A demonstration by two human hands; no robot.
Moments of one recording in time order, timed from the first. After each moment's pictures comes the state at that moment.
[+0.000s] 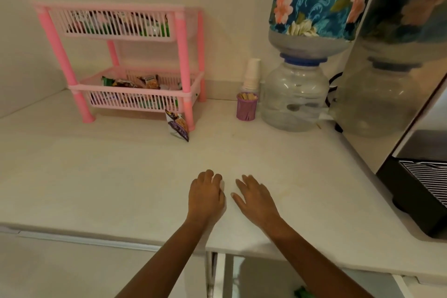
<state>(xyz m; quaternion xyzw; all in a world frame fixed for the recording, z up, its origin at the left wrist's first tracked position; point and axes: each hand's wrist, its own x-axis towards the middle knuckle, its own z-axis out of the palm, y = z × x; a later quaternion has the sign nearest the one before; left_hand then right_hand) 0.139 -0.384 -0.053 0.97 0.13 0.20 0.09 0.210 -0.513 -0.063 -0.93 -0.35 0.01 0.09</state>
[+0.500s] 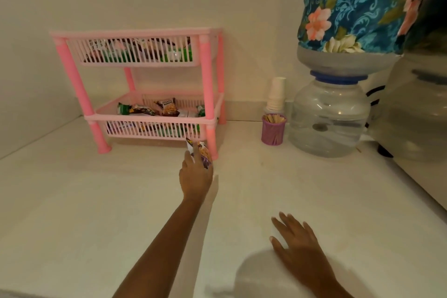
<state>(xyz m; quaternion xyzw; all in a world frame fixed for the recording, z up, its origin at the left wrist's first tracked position) 0.229 -0.233 -0.011 0.91 0.29 0.25 0.17 0.212 -0.495 -0.064 -0.93 -0.30 -0.11 0.18</state>
